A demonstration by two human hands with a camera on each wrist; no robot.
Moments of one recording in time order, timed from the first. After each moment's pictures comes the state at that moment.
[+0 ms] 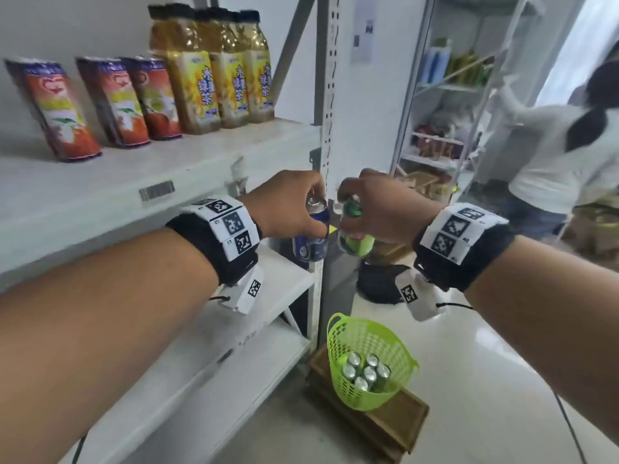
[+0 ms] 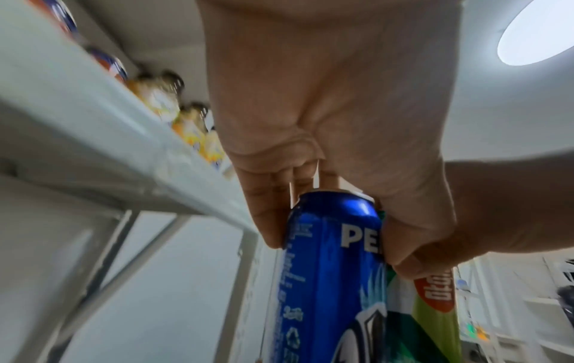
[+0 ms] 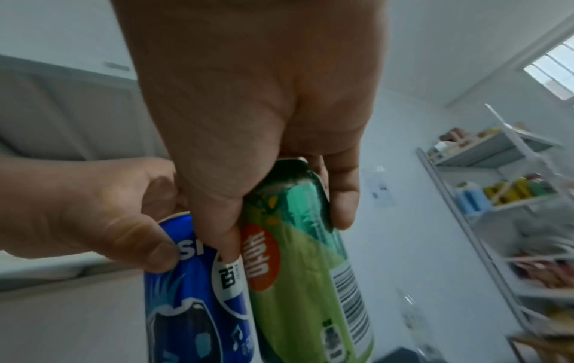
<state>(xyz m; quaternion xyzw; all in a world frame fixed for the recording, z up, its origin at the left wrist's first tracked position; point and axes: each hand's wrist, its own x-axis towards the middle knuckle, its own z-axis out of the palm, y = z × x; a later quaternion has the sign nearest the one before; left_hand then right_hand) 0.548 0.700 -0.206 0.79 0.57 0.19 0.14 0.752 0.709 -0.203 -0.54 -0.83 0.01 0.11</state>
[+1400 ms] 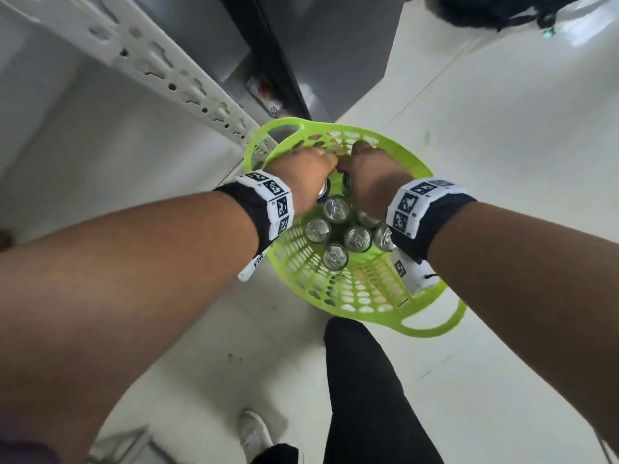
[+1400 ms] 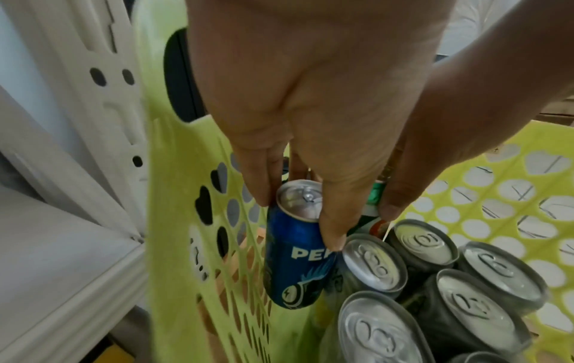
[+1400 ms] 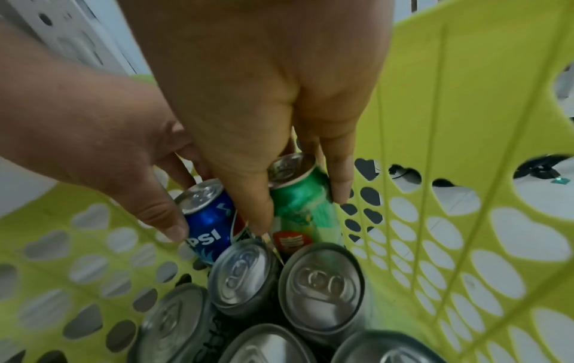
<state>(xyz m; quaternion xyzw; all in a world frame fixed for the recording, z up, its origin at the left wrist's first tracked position) 0.721 0.967 -0.885 0.72 0.60 -0.23 0.27 0.872 0.997 -0.898 -0.47 -0.79 0.33 -0.21</state>
